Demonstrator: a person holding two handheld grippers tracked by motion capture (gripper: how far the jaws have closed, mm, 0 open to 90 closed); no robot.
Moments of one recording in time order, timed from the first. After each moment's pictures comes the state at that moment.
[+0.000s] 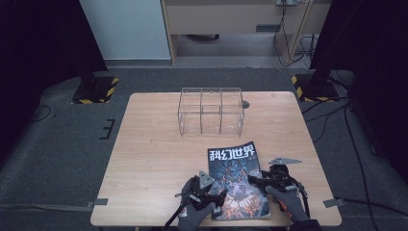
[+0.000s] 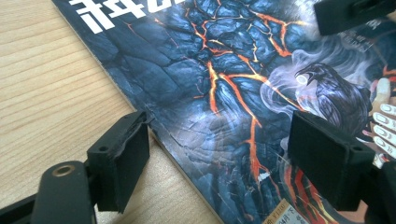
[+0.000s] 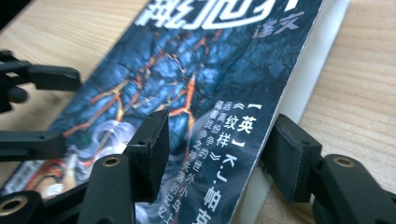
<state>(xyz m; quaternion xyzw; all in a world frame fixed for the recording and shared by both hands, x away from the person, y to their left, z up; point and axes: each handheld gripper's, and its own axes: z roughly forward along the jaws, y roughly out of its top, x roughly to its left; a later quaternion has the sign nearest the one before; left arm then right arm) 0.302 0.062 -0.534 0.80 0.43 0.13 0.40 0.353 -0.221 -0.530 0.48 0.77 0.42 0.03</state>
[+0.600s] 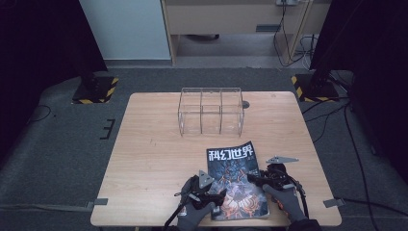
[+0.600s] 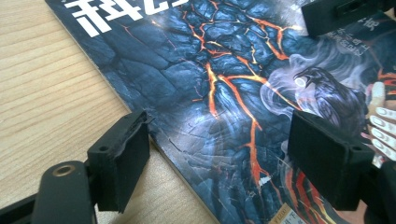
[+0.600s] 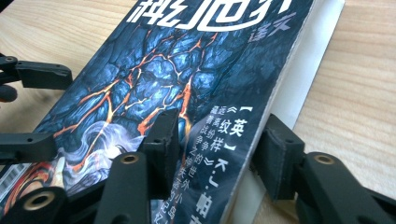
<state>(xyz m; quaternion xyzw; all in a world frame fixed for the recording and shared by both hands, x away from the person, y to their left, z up) 0.304 0.065 -0.534 0.80 0.43 0.12 0.41 0.357 -0.214 -0.529 0.48 0.77 0.41 0.03</state>
